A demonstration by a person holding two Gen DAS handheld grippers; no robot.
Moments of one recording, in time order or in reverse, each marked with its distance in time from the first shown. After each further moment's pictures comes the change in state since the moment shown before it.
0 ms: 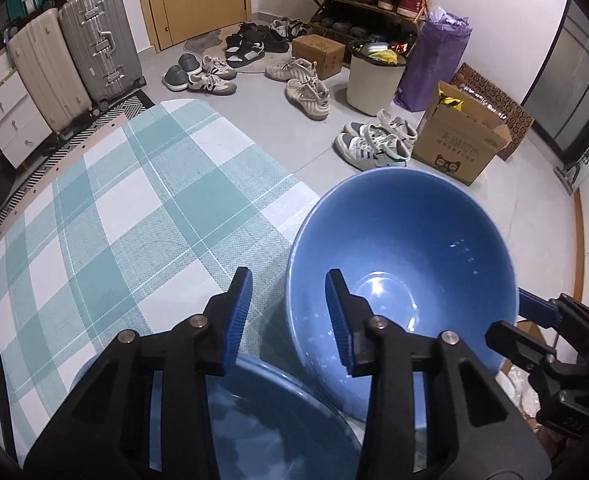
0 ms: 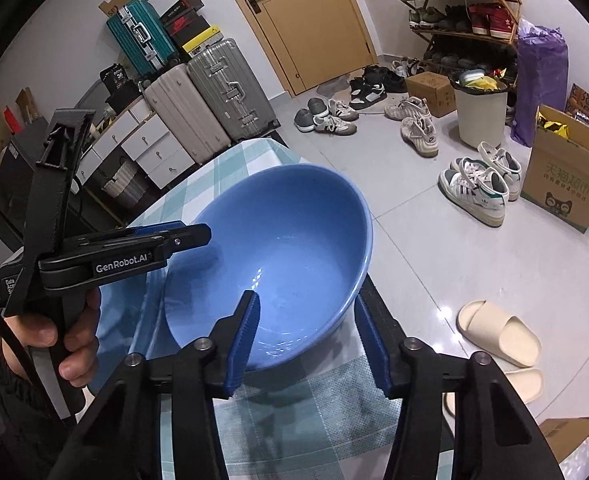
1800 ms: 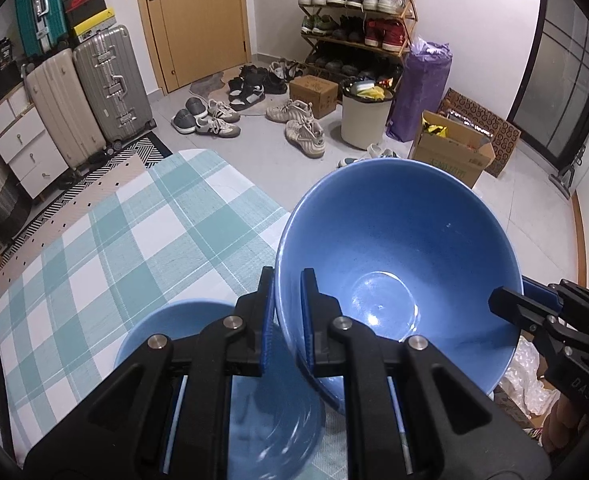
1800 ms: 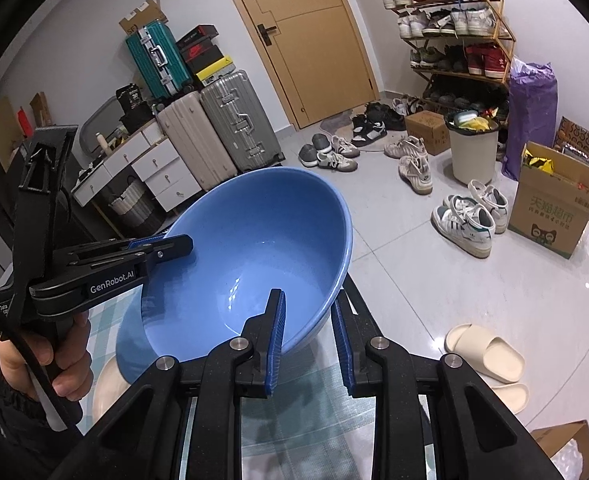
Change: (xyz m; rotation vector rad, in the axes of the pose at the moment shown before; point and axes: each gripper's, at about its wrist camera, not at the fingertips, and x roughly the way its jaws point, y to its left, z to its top) left arm -0.132 -0.036 -0.034 0.038 -0.163 0.027; right arm -0.092 0.026 -0.010 -0.056 -0.137 -0.004
